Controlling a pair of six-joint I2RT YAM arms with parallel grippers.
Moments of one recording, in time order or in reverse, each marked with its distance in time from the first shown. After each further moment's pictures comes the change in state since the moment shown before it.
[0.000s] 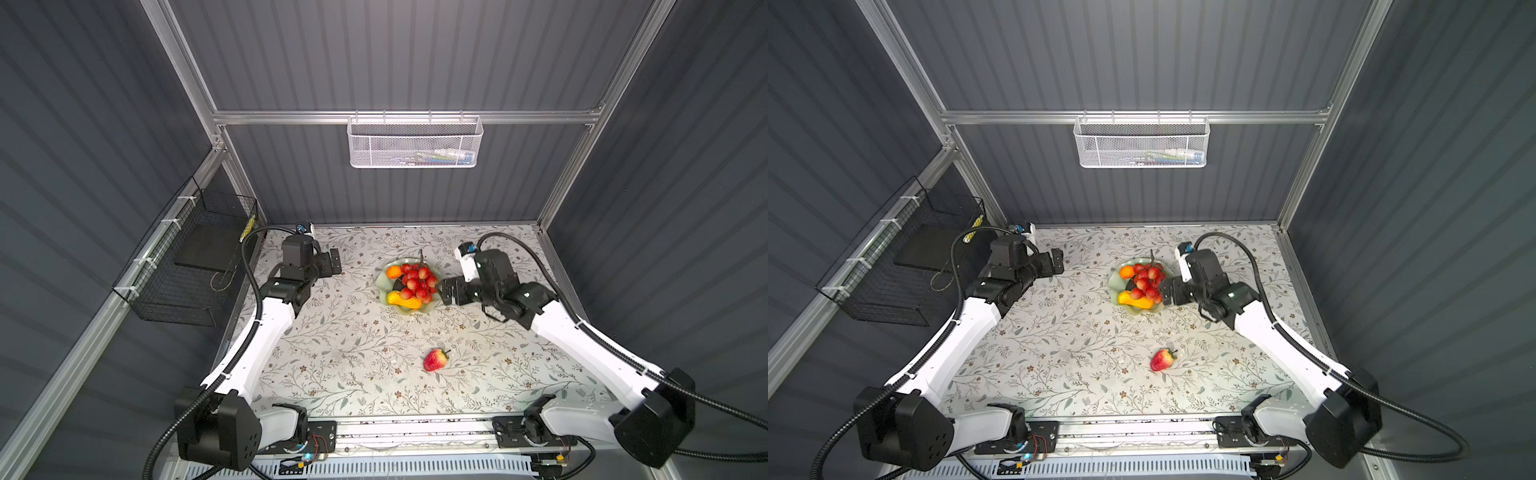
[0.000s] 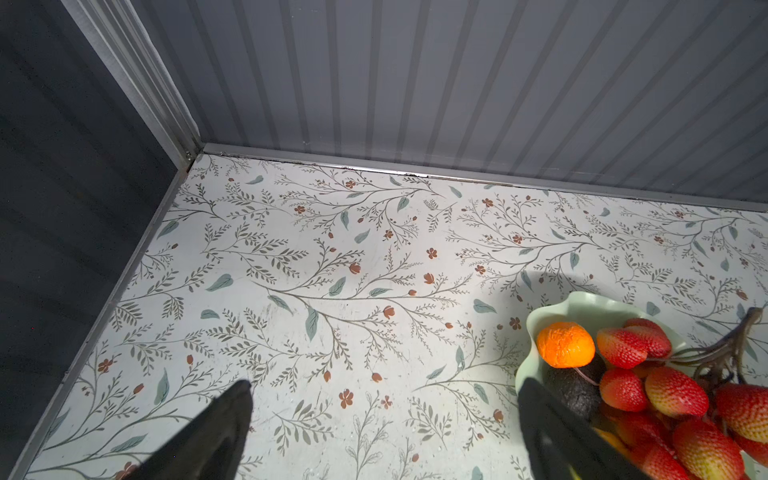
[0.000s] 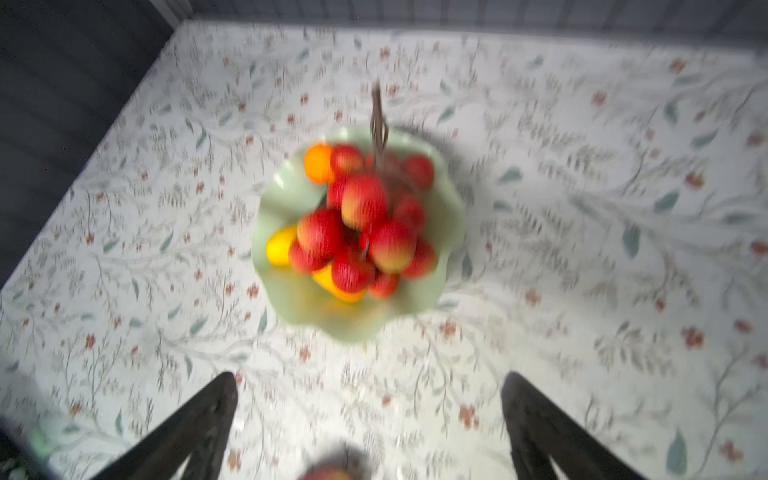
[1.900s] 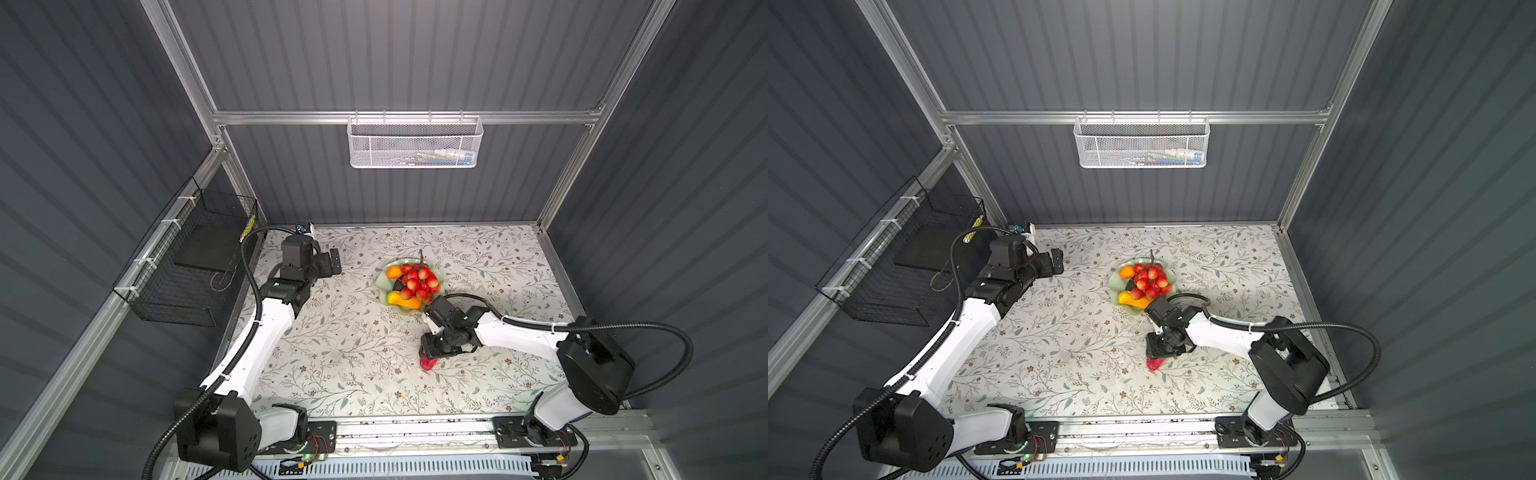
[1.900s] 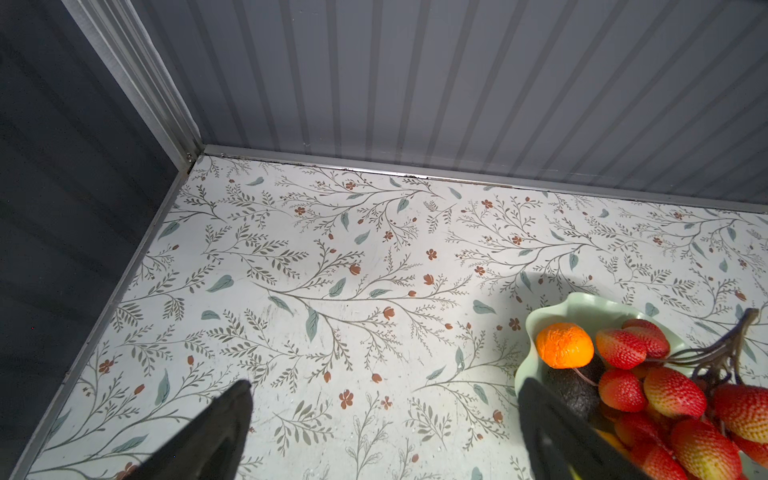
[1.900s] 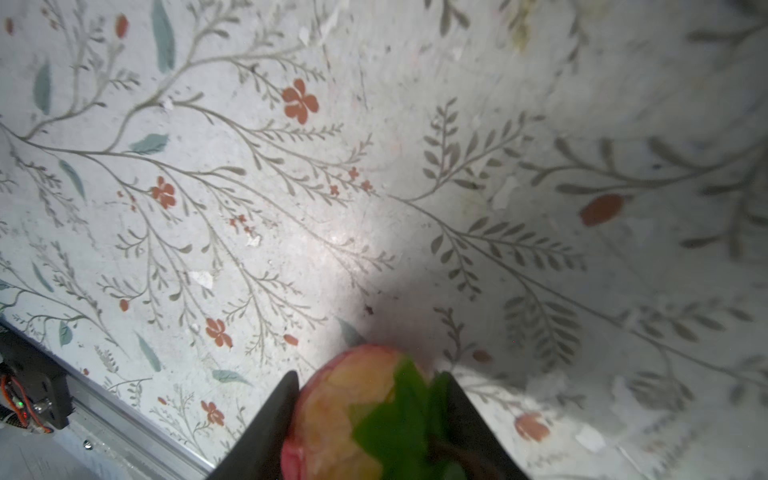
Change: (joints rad) left arm 0.000 -0.004 0.000 0.000 0.000 0.000; right arm 0.212 0.341 -0.087 -0.017 -0.164 0.250
